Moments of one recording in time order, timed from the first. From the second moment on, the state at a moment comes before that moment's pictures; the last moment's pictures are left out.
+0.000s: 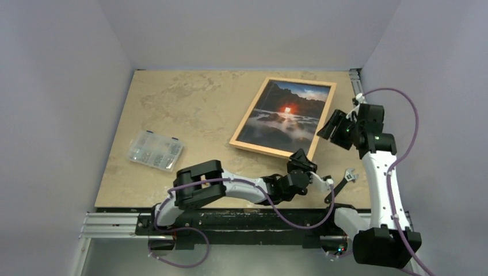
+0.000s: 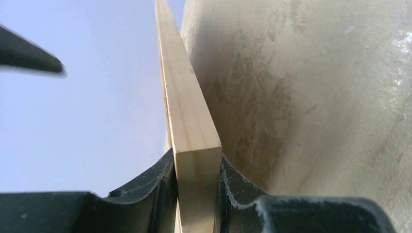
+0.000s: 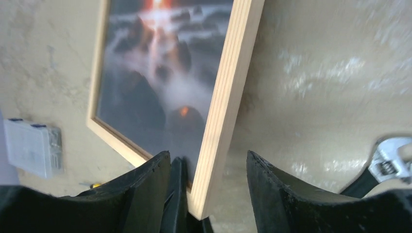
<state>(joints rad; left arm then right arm) -1.39 2.15 1.31 0.60 -0.72 1.04 -0.12 1.03 0.99 -0.83 -0.29 0.40</state>
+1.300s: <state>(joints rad) -0.85 1.06 0.59 0.27 -0.15 -0.91 -0.12 0.84 1.05 -0.93 -0.13 0.31</state>
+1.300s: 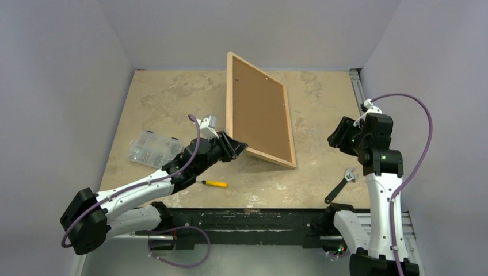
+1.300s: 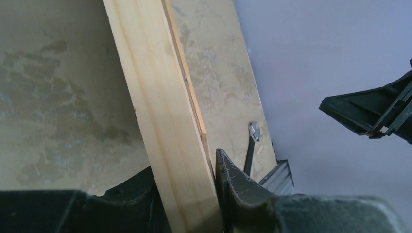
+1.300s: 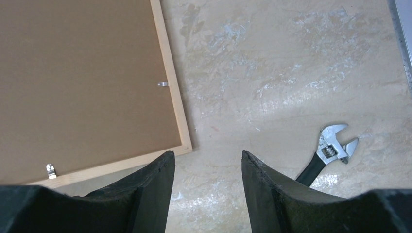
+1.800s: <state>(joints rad) -0.79 1.36 0.56 0.45 0.18 -1.18 -0.12 0.83 1.04 -0.92 -0.13 0.31</state>
